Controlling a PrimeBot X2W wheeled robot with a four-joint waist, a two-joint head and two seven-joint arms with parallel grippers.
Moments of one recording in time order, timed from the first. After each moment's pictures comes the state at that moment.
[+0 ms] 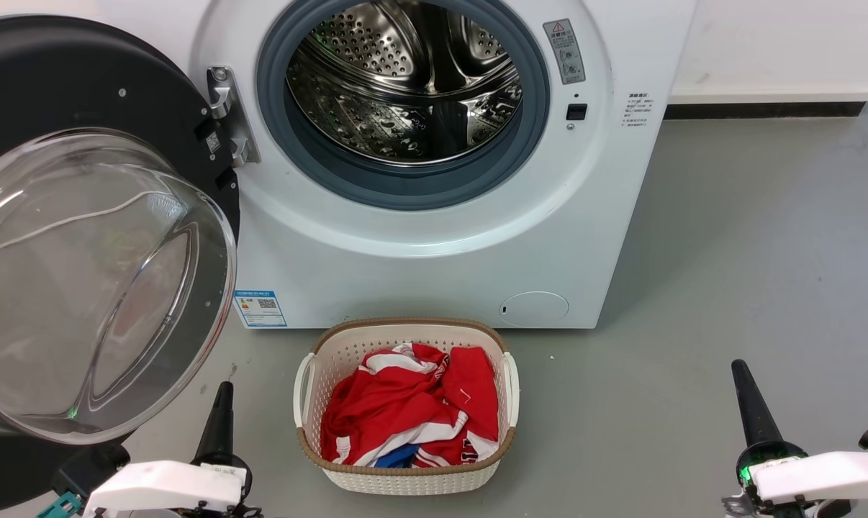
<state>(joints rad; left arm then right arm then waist) -0.01 0.05 0.07 0.20 -1.08 -0.09 -0.02 0.02 -0.08 -0.02 0.16 1.15 0.13 -0.05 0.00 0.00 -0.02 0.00</state>
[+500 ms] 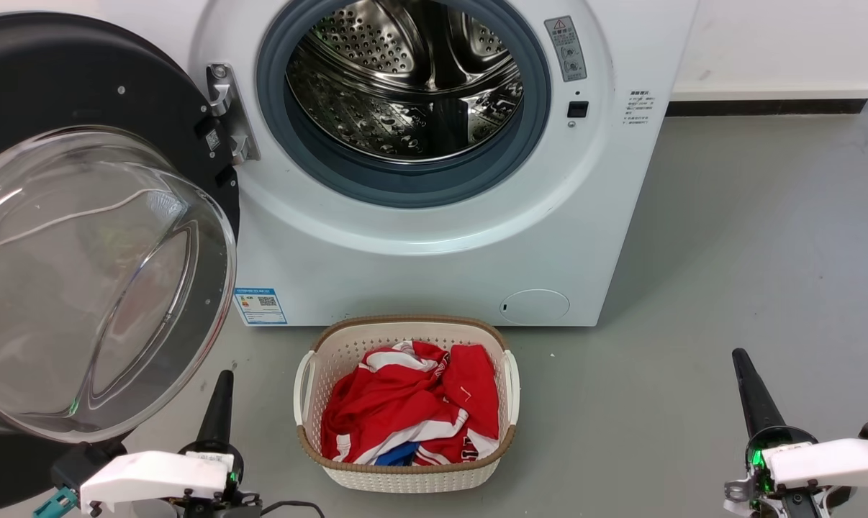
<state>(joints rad) -0.04 0.05 0.09 0.22 -1.24 -0.10 0.02 -0.02 -0.08 -0.04 0.18 1.29 0.13 -0.02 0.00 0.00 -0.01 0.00</state>
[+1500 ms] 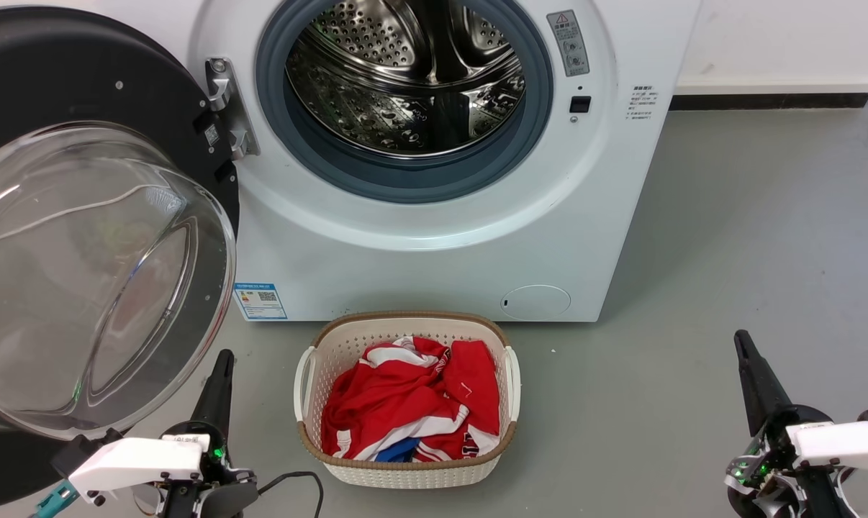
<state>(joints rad) -0.09 0.05 0.10 0.24 -1.50 -0.12 0.09 -0.07 -0.08 -0.06 0.23 1.53 0.13 0.05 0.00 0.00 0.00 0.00</state>
